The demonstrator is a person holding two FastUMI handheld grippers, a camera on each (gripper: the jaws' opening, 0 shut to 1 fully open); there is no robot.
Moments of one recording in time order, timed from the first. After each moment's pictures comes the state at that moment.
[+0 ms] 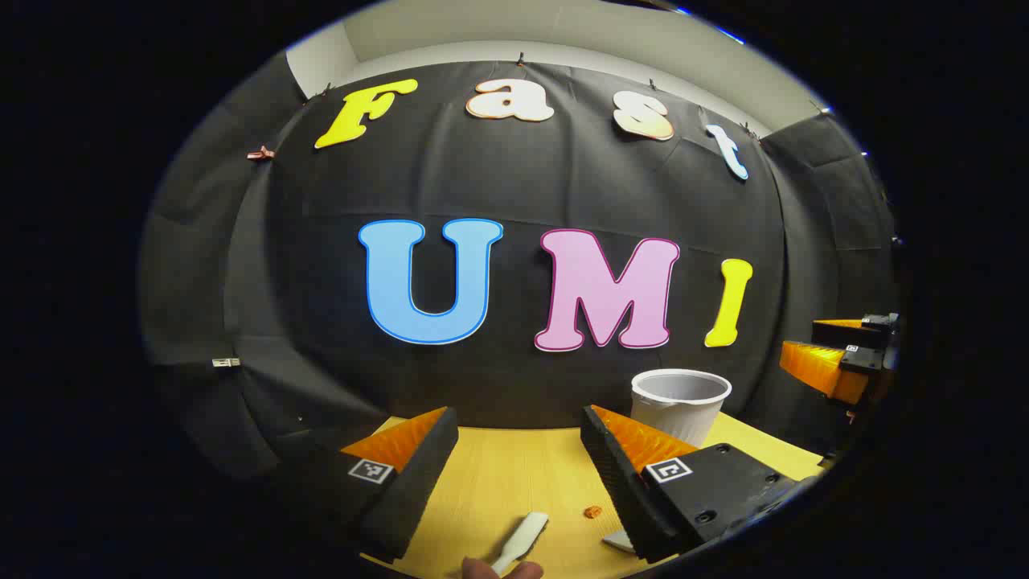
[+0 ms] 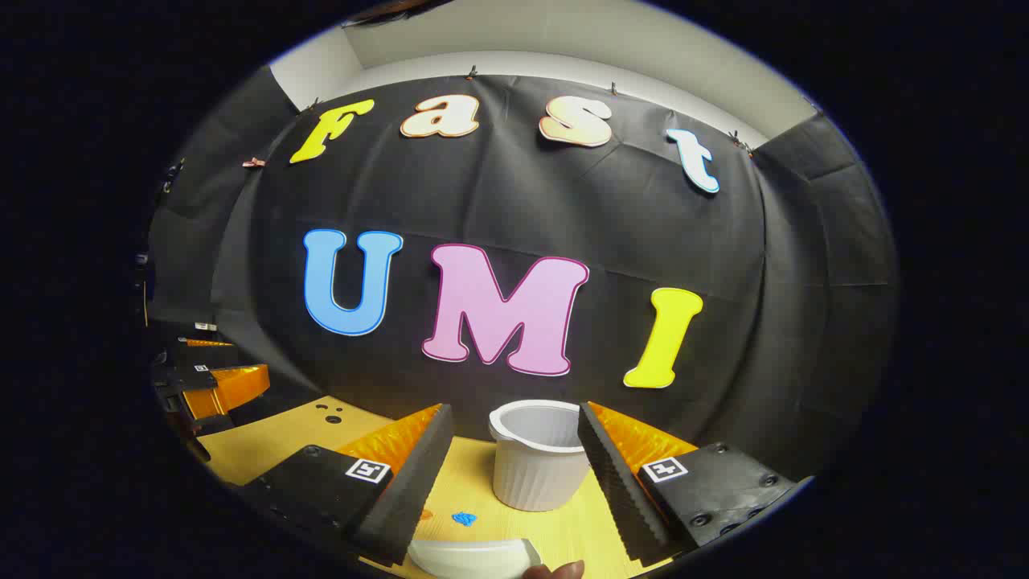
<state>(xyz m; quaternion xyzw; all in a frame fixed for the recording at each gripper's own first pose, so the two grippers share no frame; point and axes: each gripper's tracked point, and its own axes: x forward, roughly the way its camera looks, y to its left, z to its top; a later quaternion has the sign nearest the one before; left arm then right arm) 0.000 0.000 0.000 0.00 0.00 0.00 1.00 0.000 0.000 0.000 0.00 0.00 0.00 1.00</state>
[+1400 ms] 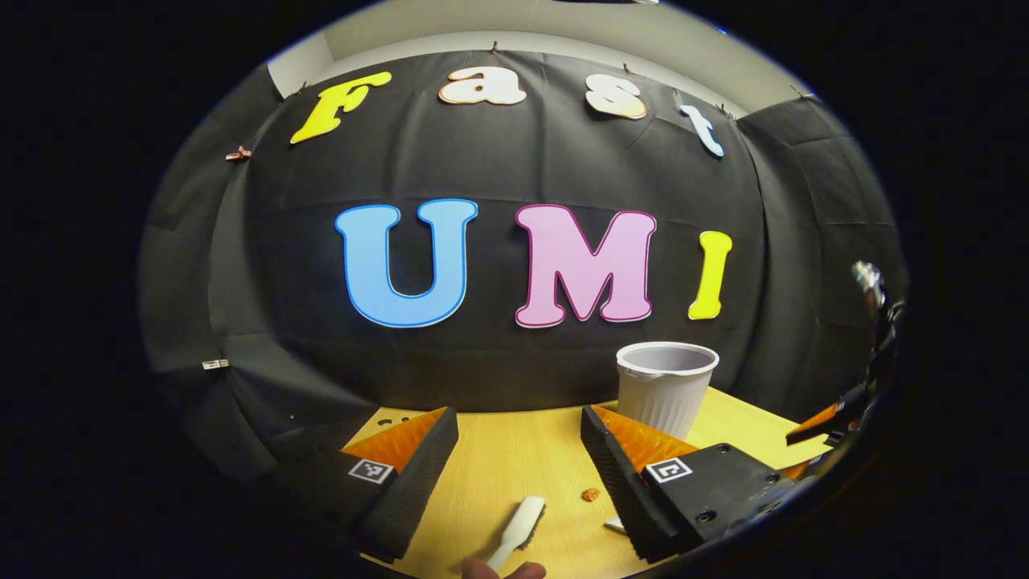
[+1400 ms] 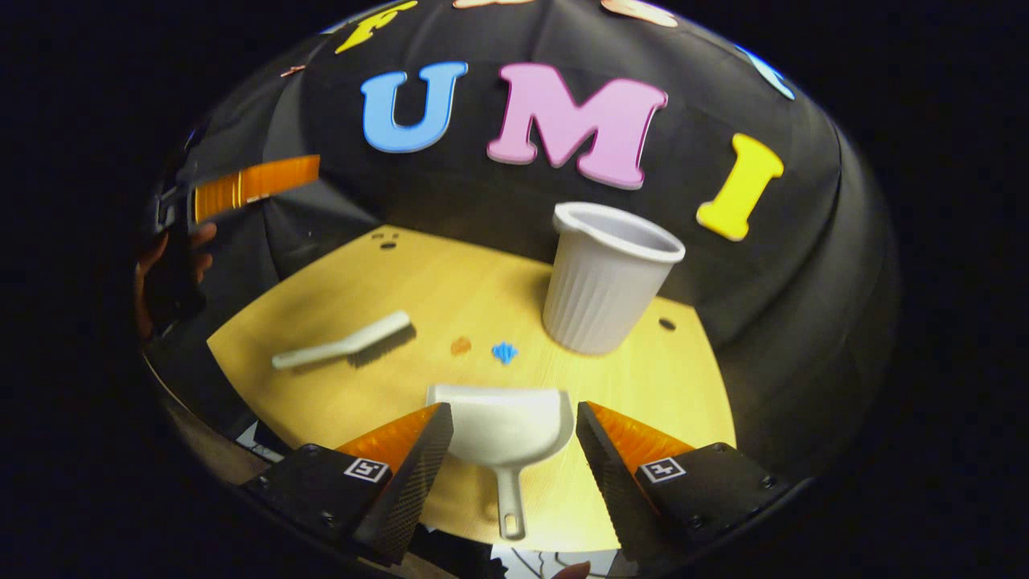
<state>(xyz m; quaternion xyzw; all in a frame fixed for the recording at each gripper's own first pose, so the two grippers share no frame) -0.006 -0.015 -0.040 0.02 0.03 -0.03 1.00 -0.100 0.021 -0.233 -0.03 0.37 0.12 0.92</state>
